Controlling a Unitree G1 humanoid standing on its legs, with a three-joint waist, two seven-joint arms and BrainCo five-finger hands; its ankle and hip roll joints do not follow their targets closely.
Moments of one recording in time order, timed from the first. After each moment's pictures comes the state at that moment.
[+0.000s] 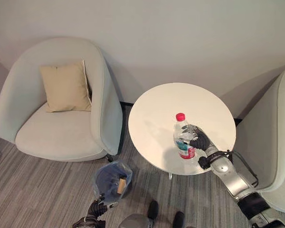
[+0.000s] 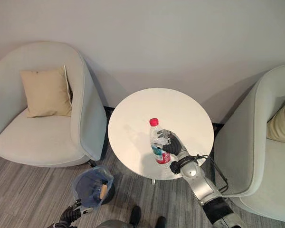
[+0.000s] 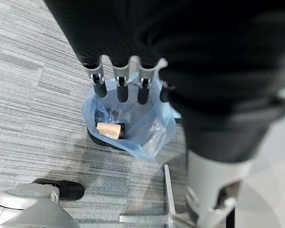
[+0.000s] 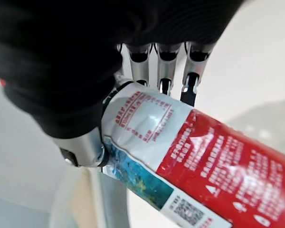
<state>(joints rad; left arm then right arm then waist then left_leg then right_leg) 0.18 0.28 -0.15 0.79 -0.21 -0.08 0.06 -0.20 -0.47 0.33 0.18 -0.11 -0.06 -0.11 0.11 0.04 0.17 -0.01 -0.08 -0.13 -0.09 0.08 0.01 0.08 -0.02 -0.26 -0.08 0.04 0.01</state>
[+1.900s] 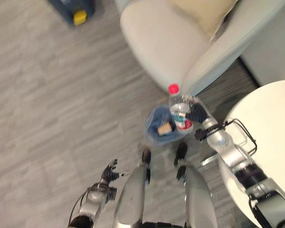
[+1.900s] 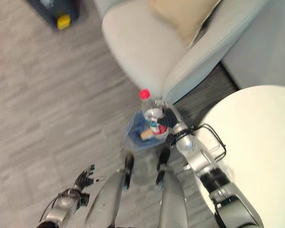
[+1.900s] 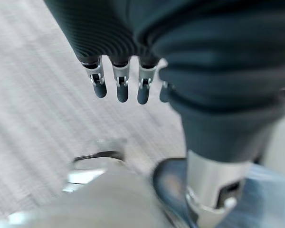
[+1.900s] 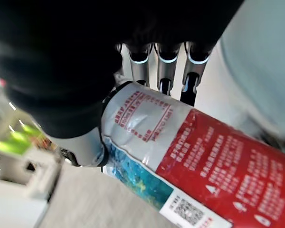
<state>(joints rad) -0.12 0.31 -0.28 0.71 -0.18 -0.08 0.11 -0.56 -0.51 0.38 0.29 -0.16 -0.07 -0.20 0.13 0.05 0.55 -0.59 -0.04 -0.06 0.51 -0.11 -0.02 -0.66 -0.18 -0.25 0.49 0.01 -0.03</state>
